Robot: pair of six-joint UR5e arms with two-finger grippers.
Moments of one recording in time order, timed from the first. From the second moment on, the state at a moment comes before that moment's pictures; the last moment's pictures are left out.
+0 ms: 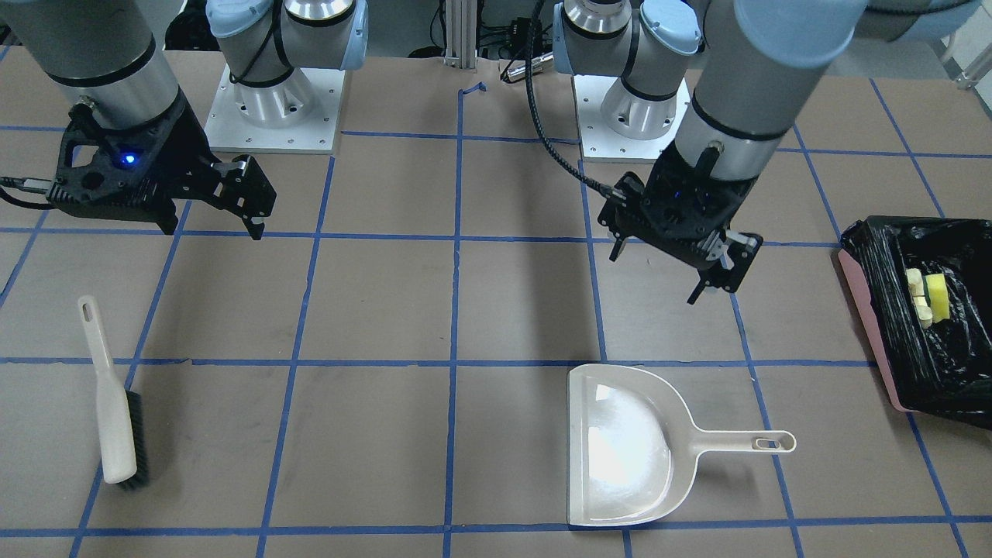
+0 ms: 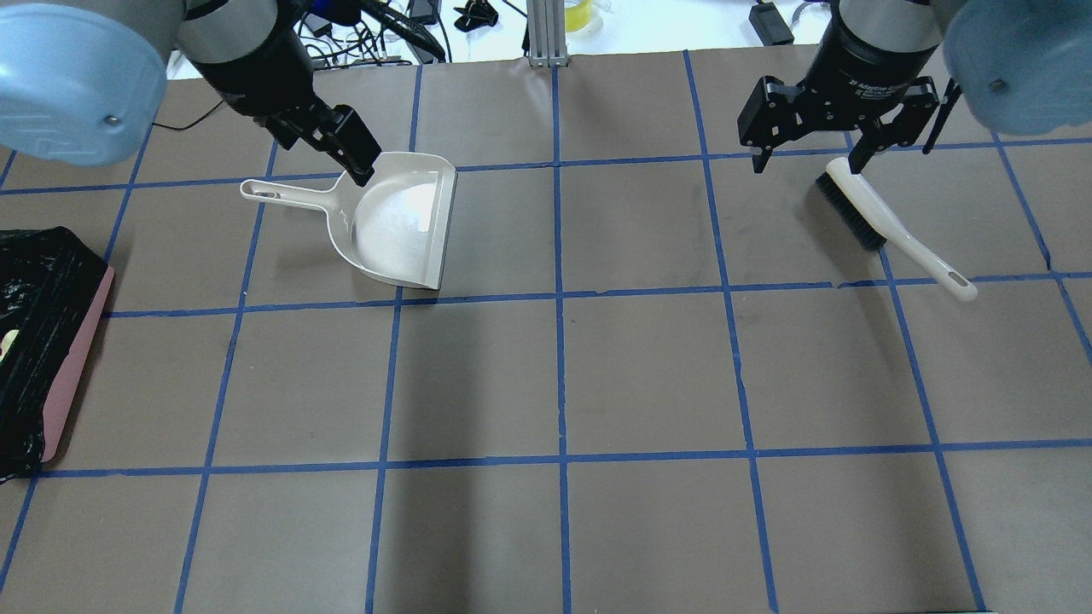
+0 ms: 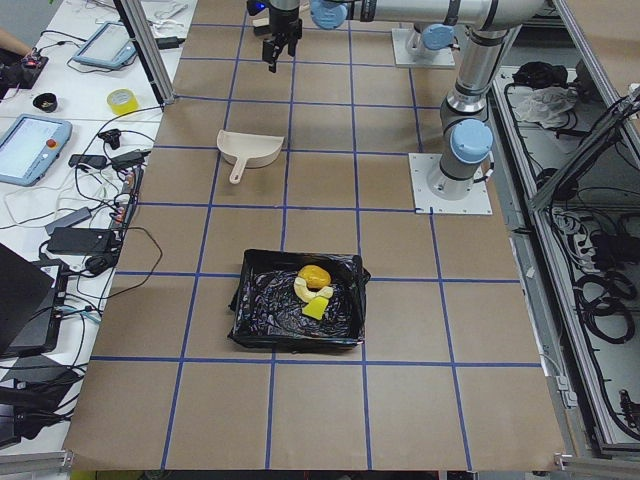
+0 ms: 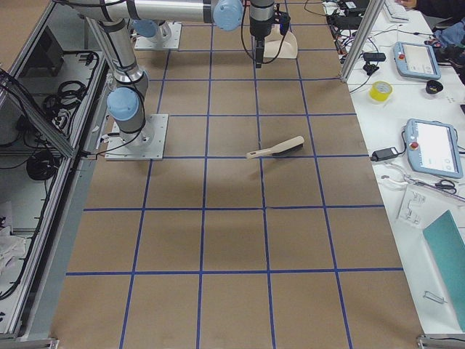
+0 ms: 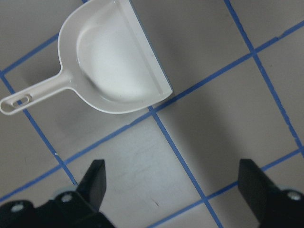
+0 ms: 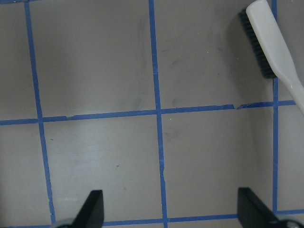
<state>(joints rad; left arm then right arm) -1.62 -1.63 -1.49 -1.49 1.56 0.42 1.55 -1.52 1.55 -1.64 -1.56 0.04</state>
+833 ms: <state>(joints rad) -1.55 -1.56 -1.50 -1.58 1.57 0.22 1.55 -1.52 1.55 -1.64 -1.56 0.04</state>
